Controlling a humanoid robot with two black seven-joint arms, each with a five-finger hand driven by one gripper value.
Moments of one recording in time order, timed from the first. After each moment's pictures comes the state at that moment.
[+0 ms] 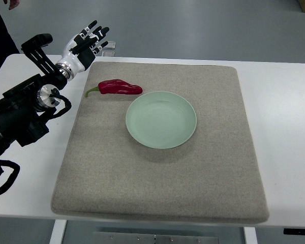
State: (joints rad) left arm -1.02 0.15 -0.43 -0.30 -0.25 -0.33 -0.25; right arm -0.01 0.00 0.01 0.10 -0.13 0.17 0.04
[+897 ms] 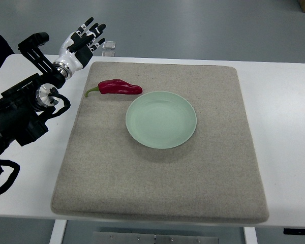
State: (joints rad) left arm -1.02 0.16 -0.44 -0.30 -0.25 -0.33 -0.27; right arm -0.01 0.00 0.01 0.10 -0.13 0.17 0.04
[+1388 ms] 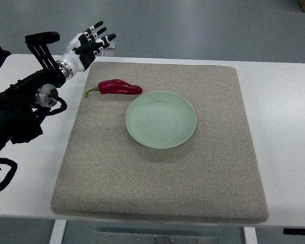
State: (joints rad) left arm -1.03 0.17 -0.43 -0.30 0.02 -0.33 -0.27; right arm -0.01 0.00 0.01 0.10 -0.13 0.17 0.04
